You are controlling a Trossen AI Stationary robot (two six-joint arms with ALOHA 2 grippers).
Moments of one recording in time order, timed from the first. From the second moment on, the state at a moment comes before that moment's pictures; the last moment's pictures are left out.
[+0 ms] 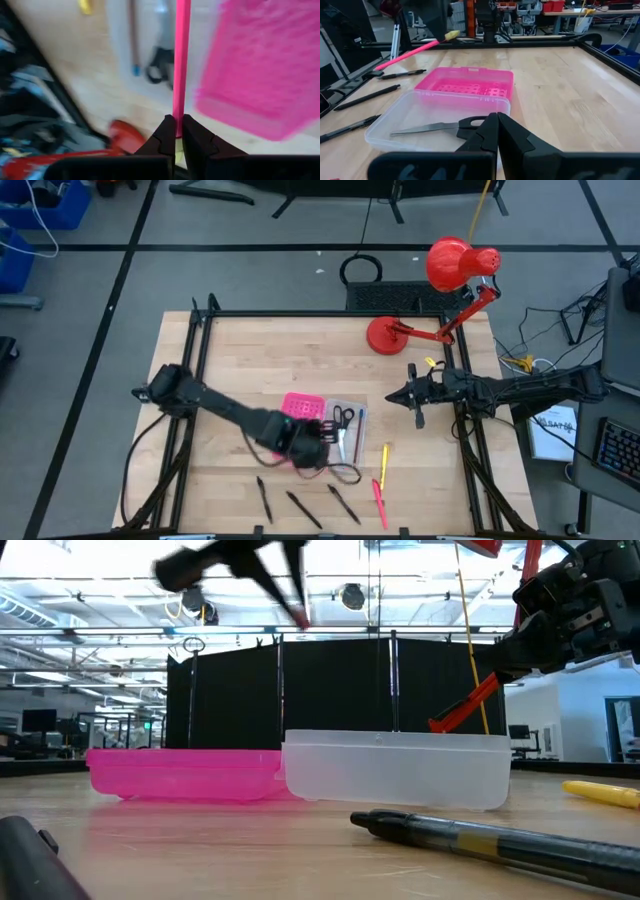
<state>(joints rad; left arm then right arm) -0.37 1.93 1.68 -0.94 -0.52 1.31 -0.05 0.63 0.06 0.39 -0.10 0.03</state>
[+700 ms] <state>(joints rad) -0.12 2.06 1.67 -0.70 -0.10 1.68 -0.04 0.63 0.02 0.62 -0.10 0.01</state>
